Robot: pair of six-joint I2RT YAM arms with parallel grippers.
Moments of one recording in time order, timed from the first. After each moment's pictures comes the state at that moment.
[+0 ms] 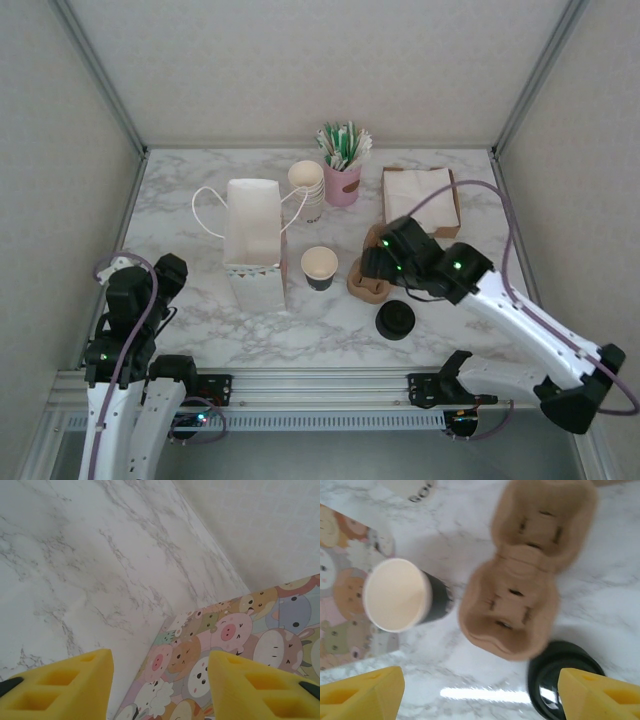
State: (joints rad) left arm -0.05 0.38 0.70 -0.82 -0.11 -0.89; right arm 0.84 1.06 1.14 -1.09 0.21 0.87
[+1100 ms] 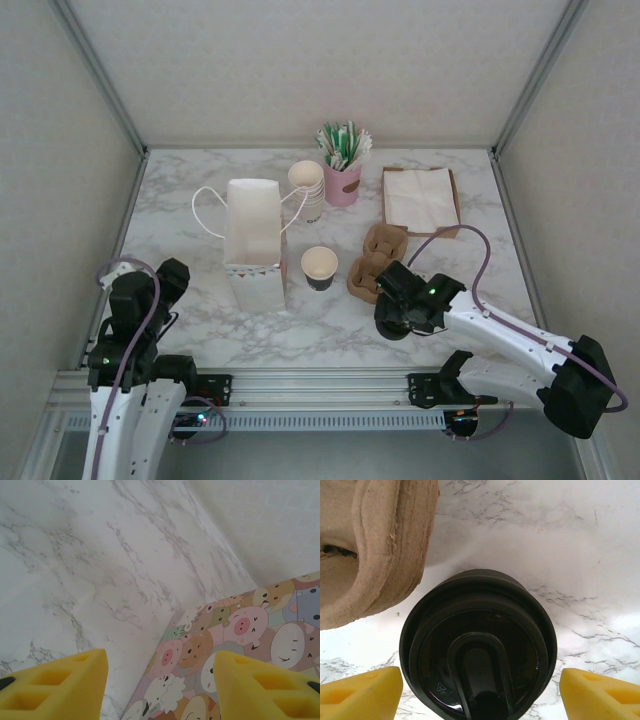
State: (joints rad) left arm -0.05 0.34 0.66 -0.84 -0.11 -0.89; right arm 0.84 1.05 0.70 -0.98 0.18 0.98
